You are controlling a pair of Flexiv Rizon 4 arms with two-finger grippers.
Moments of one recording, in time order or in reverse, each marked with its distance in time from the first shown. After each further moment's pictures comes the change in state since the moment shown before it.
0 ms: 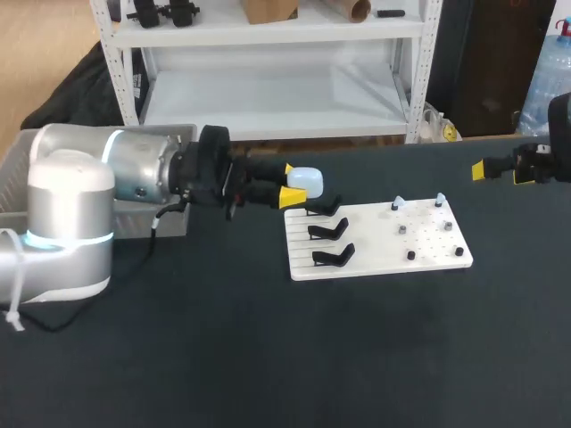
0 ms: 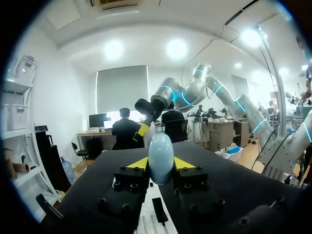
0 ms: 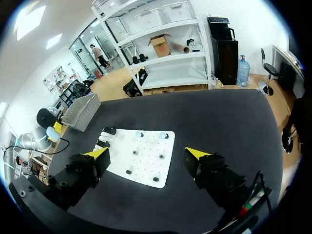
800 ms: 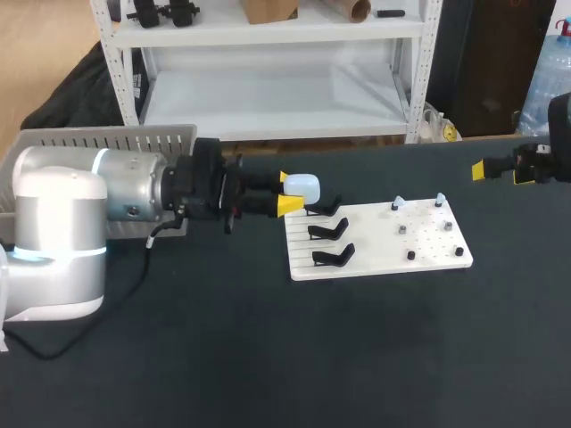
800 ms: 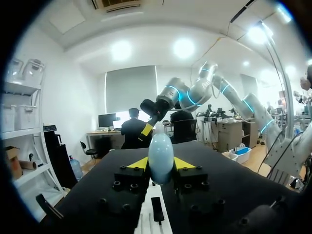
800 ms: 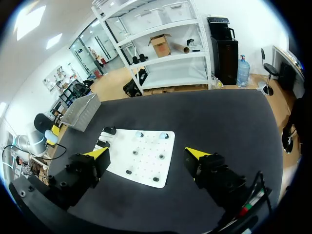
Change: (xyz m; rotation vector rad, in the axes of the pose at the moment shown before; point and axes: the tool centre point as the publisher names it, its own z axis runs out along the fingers) left arm -0.001 -0.009 -0.002 -0.097 0.001 0.000; right arm 0.001 0.001 0.000 -0.001 0.003 -0.006
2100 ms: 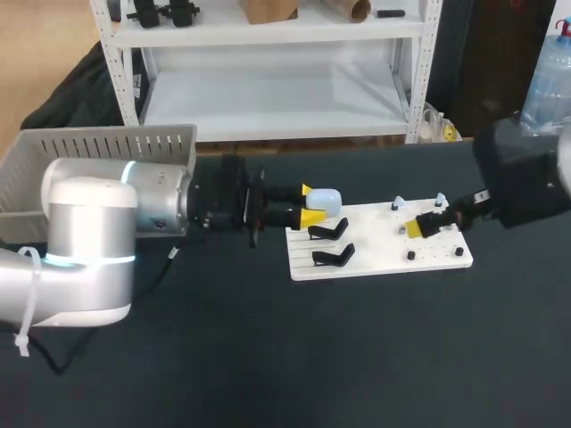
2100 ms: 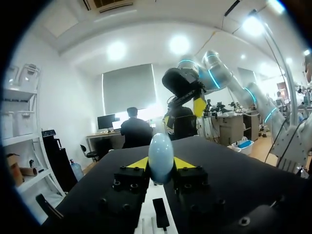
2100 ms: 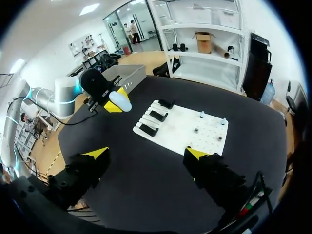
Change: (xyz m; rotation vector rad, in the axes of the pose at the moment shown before) left arm 0.026 0.001 0.032 0.001 0.012 0.063; right arm 0.076 0.156 -0.019 -0.126 0.129 -0.287
